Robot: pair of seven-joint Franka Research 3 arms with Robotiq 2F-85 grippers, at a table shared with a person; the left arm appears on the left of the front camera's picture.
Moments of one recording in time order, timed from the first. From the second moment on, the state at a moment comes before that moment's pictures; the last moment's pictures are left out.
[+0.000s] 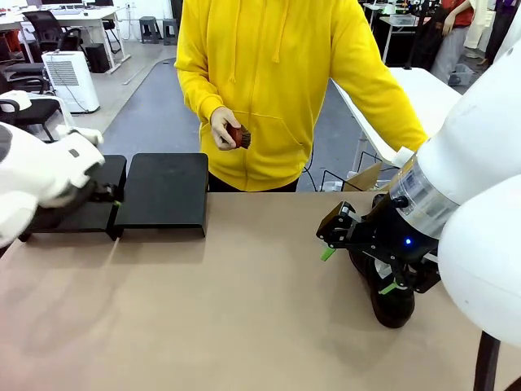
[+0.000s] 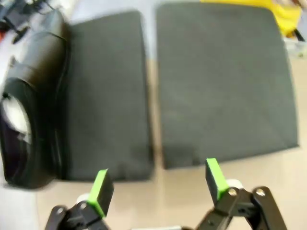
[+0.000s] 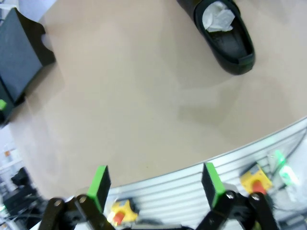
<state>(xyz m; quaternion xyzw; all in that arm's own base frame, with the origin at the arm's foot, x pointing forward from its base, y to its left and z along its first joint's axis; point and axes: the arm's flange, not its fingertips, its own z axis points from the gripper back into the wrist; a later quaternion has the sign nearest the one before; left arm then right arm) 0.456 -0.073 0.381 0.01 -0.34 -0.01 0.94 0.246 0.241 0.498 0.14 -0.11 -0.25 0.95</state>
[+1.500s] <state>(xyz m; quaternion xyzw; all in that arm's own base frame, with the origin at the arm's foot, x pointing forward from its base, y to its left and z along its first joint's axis) 0.412 -0.074 0.462 -0.11 -0.24 -0.06 0.96 0.273 0.228 0.488 0.00 -0.09 0.00 1.00</state>
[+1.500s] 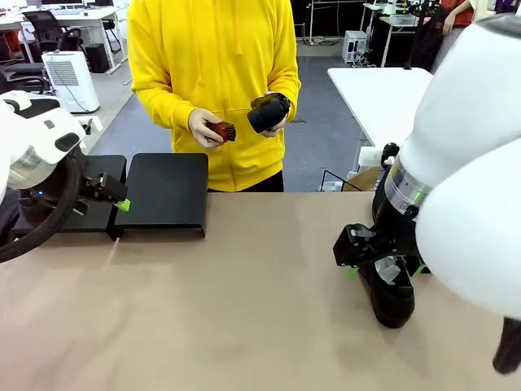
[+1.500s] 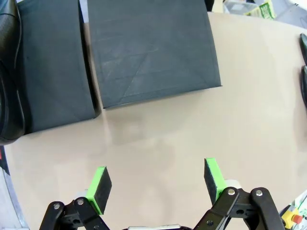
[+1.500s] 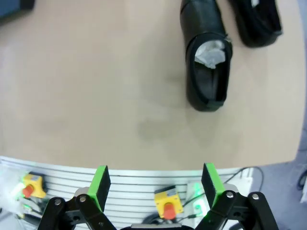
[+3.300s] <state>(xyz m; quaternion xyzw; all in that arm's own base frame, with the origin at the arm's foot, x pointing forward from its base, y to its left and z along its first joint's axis) 0.412 -0.074 0.463 -0.11 -0.25 -0.06 0.96 0.390 0.198 0.343 0.01 -0.05 0.00 1.00</state>
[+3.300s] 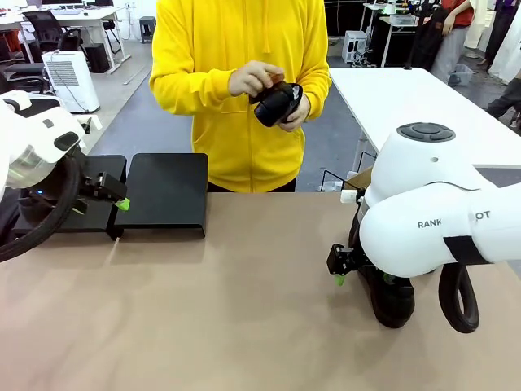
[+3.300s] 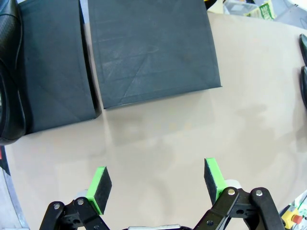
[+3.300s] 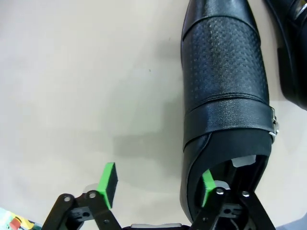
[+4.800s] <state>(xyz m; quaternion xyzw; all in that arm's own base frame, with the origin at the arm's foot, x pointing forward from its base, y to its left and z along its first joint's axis) 0.412 -0.074 0.463 -0.11 -0.25 -0.06 0.96 0.361 0.194 0.408 -0.07 -0.08 -0.12 0.99</state>
